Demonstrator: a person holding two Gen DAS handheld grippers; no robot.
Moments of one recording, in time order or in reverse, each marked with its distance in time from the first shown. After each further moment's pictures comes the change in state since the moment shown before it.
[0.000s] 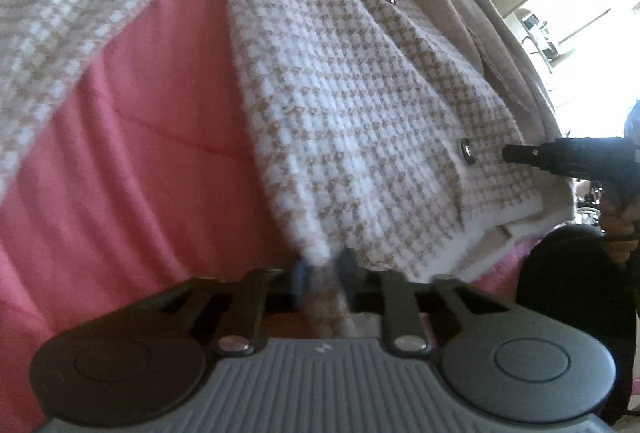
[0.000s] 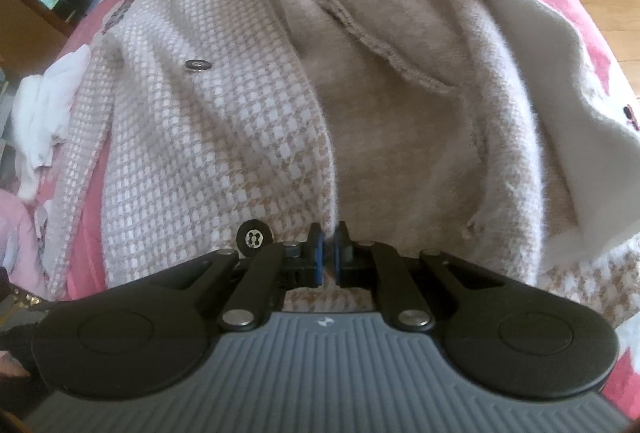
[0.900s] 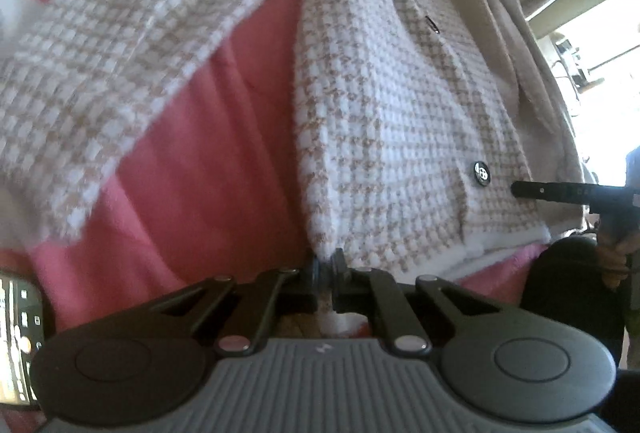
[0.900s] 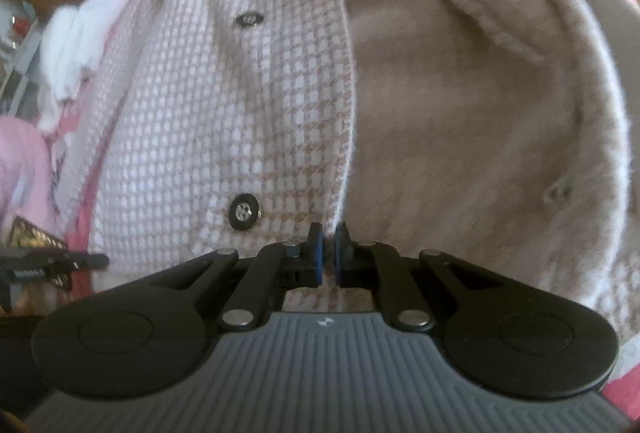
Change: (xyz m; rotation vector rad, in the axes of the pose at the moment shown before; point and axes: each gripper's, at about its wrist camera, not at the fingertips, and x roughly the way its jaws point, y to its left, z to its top) left arm -0.034 0.024 -0.008 -0.090 0.023 0.049; right arm 0.003 0.020 -0.016 -0.143 0.110 0.044
